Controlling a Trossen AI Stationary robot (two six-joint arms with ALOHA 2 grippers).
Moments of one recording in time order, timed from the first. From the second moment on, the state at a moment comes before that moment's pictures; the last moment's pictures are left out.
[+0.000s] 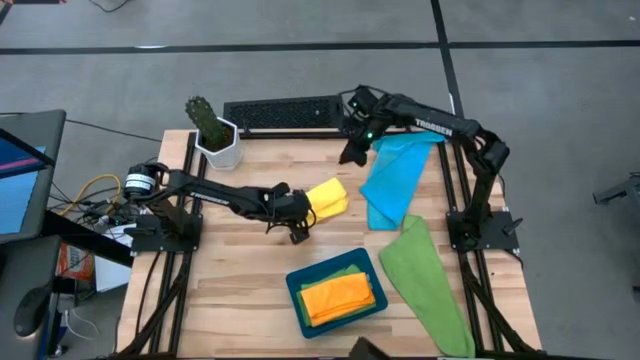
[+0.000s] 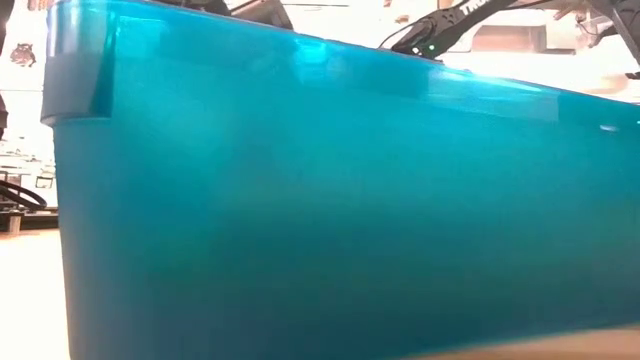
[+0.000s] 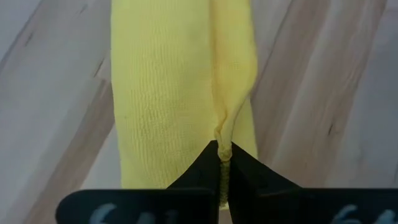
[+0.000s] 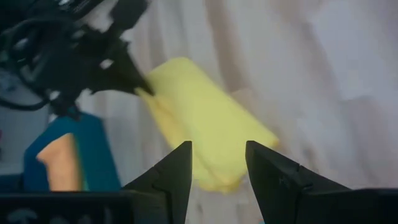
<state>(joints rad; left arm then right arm) 0.01 1.67 0.98 -0.32 -0.26 -0.35 -0.64 1.86 1.57 -0.87 -0.68 -0.22</state>
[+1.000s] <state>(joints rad) 0.01 1.77 0.97 -0.25 -0.20 -0.48 -0.43 1.87 1.06 -0.14 -0.39 -0.10</state>
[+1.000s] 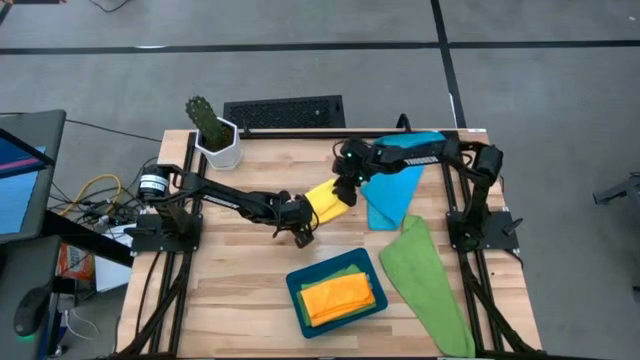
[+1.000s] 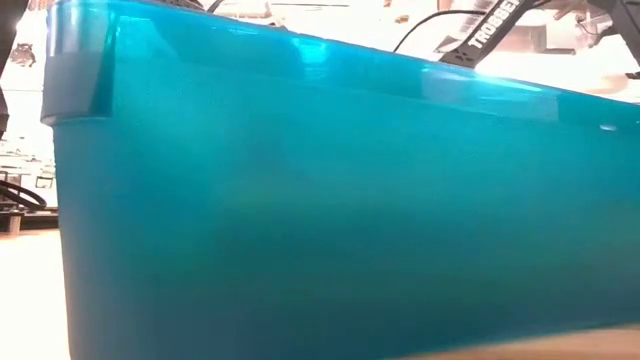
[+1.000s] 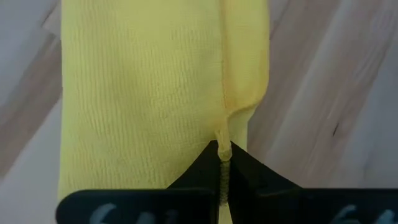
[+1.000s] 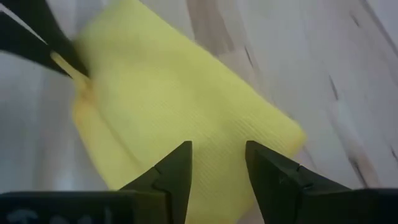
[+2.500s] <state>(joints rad) -0.02 1.67 0.89 -0.12 -0.30 -0.71 -0.42 1.87 0.99 -0.04 -0.29 -0.11</state>
